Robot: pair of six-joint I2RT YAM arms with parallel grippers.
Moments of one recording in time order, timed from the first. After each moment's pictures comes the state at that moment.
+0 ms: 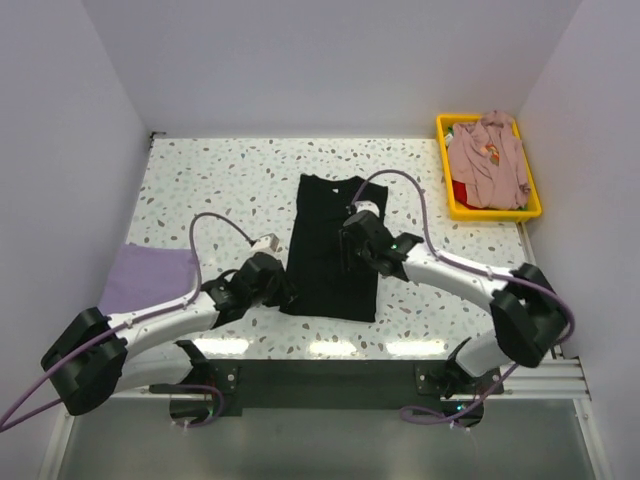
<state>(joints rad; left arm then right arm) -0.80 1.14 0.45 -0.09 -0.11 -0.90 0.77 1.54 0.97 -0.37 0.21 0.56</state>
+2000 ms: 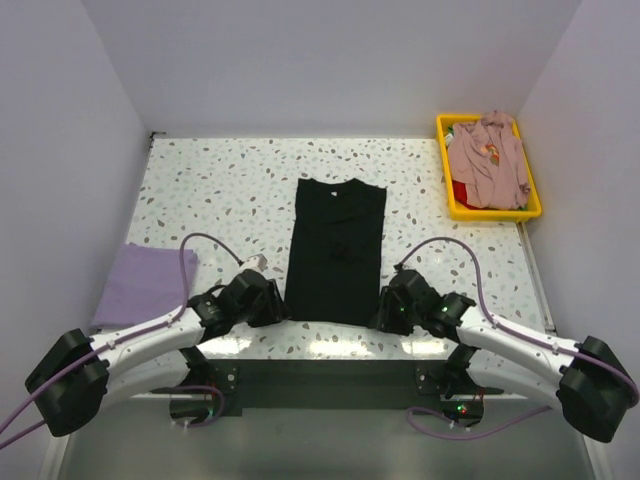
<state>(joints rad) -0.80 0.98 0.33 -0.23 -0.06 -0.94 0.81 0.94 0.39 -0.44 -0.02 0.97</state>
